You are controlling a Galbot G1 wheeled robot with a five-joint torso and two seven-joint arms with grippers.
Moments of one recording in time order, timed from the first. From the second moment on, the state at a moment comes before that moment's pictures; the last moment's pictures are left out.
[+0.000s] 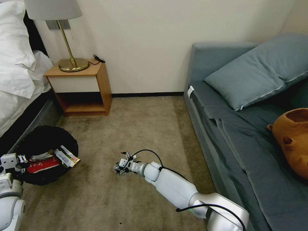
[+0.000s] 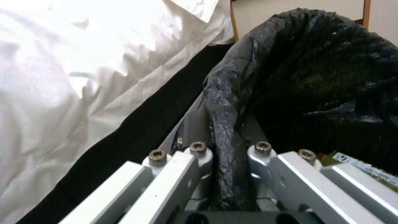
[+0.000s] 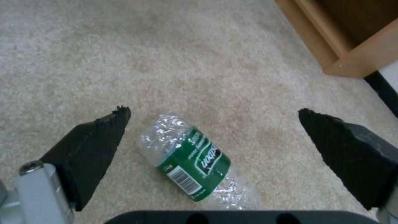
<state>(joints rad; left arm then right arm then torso) 1.42 -1.11 -0.99 -1.68 -0.25 0.03 -0.12 -0.50 1.61 -0.51 0.69 -0.14 0.16 -0.22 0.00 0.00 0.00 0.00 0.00</state>
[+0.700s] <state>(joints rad) 1.40 -1.11 -0.97 -1.66 -0.24 0.03 -0.11 -0.50 1.61 -0.51 0.69 -0.21 0.18 -0.26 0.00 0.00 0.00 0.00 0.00</state>
